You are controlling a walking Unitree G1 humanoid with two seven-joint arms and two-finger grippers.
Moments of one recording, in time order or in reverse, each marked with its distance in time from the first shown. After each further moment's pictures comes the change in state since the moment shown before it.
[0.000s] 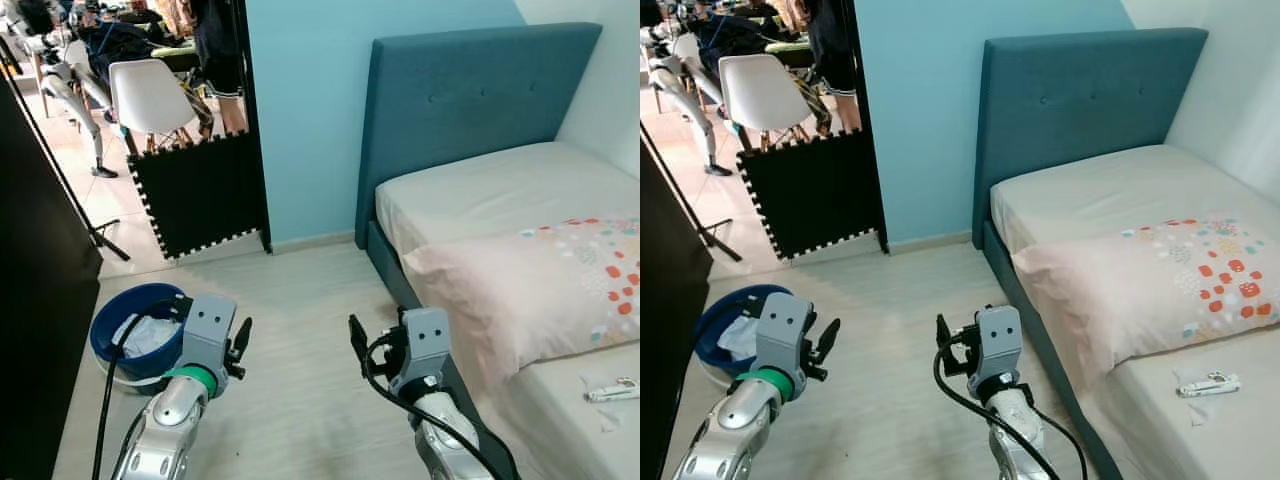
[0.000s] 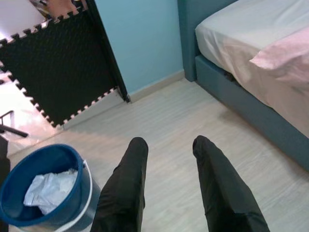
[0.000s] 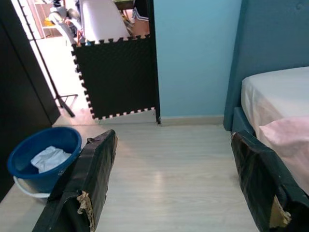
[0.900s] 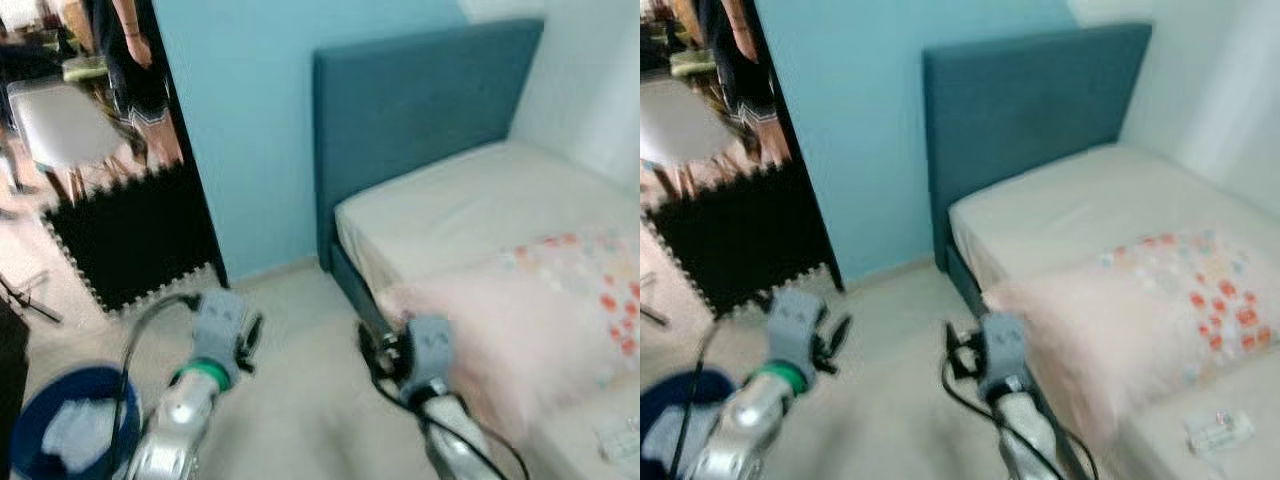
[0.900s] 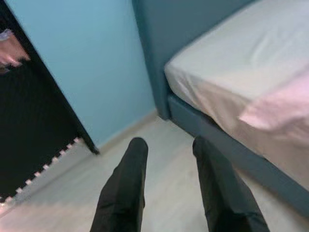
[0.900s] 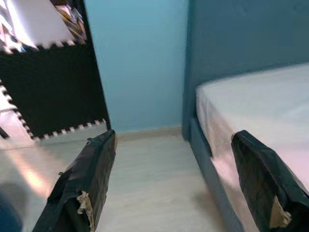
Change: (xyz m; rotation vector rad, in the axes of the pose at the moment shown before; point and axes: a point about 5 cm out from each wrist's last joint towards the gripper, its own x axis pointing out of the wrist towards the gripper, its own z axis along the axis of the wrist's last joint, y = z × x) left arm 0.006 -0.010 0.012 0.007 -0.051 -0.037; right arm -0.004 -0.010 -0.005 -0.029 0.023 -0.030
